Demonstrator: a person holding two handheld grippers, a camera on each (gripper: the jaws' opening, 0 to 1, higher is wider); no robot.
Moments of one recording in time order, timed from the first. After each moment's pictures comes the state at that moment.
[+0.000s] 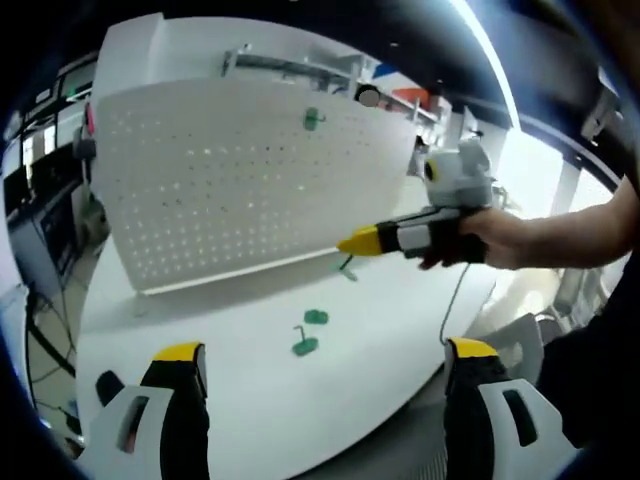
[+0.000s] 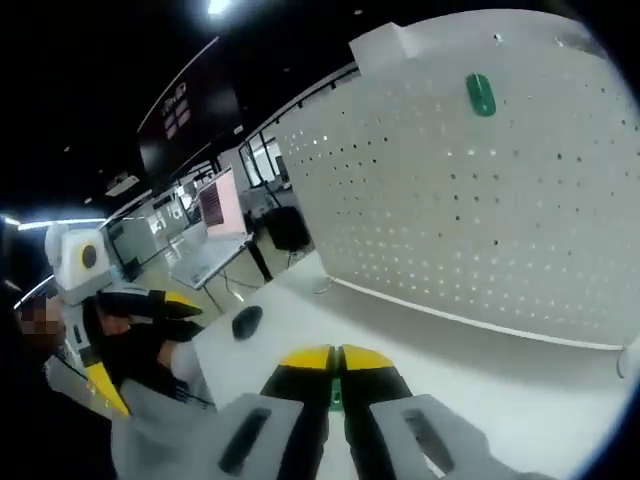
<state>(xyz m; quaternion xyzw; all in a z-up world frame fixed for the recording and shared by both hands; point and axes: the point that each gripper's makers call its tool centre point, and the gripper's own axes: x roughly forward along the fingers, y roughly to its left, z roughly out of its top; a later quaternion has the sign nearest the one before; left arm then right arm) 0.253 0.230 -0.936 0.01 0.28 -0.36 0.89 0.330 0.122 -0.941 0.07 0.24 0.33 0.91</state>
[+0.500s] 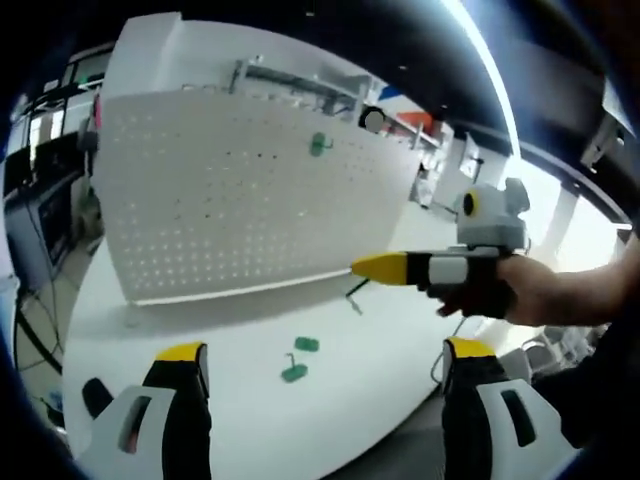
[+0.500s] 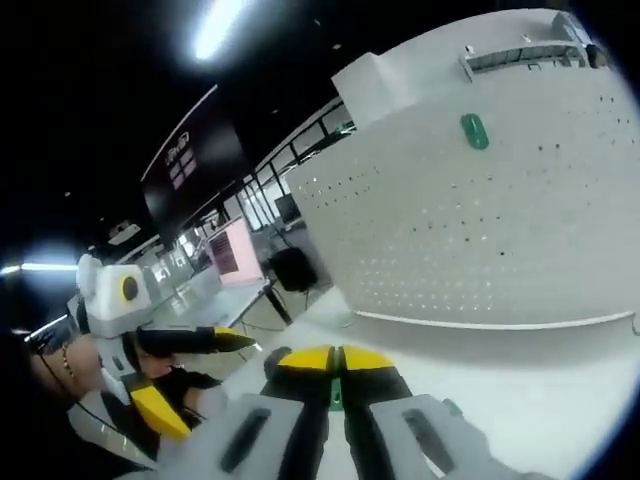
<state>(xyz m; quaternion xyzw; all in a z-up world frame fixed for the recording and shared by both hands) 0.264 0.207 -0.918 -0.03 0.26 -0.37 0.89 0.305 0.145 -0.912 0.18 0.19 0.31 0.91</state>
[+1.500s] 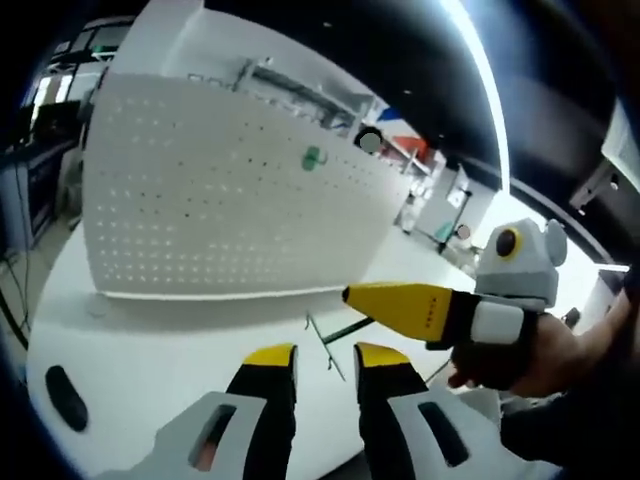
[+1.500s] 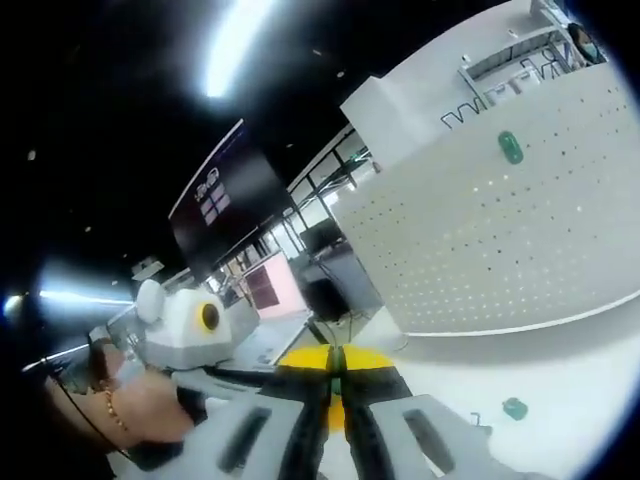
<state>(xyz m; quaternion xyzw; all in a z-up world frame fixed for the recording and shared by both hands) 0.270 0.188 -0.906 -0.12 0.26 -0.40 0.87 0.275 0.194 -0.862 0.22 0.13 0.35 0.90</state>
